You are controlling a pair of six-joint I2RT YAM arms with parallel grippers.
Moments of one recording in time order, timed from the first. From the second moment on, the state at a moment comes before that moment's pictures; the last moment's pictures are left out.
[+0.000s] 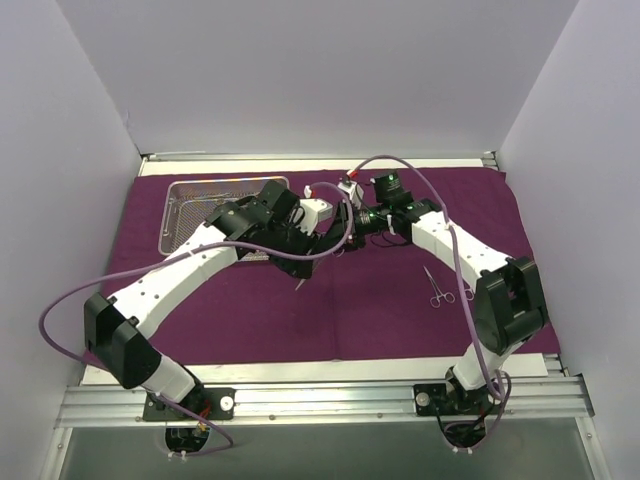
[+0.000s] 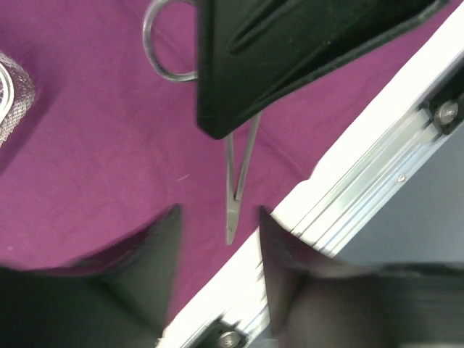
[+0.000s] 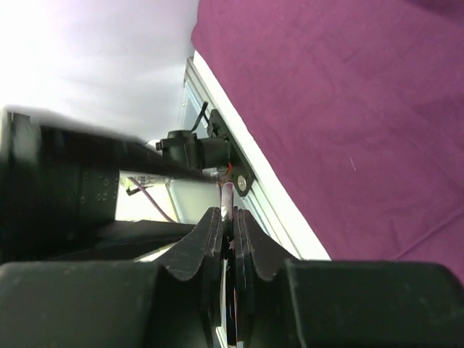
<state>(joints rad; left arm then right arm) -0.73 1.53 1.49 -0.96 0.24 -0.07 0.45 1.67 1.25 -0.34 -0.97 0.64</state>
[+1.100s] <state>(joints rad) -0.63 1.32 1.21 -0.61 0.79 -0.27 0.43 1.42 1.16 -0.18 -1.08 0.71</state>
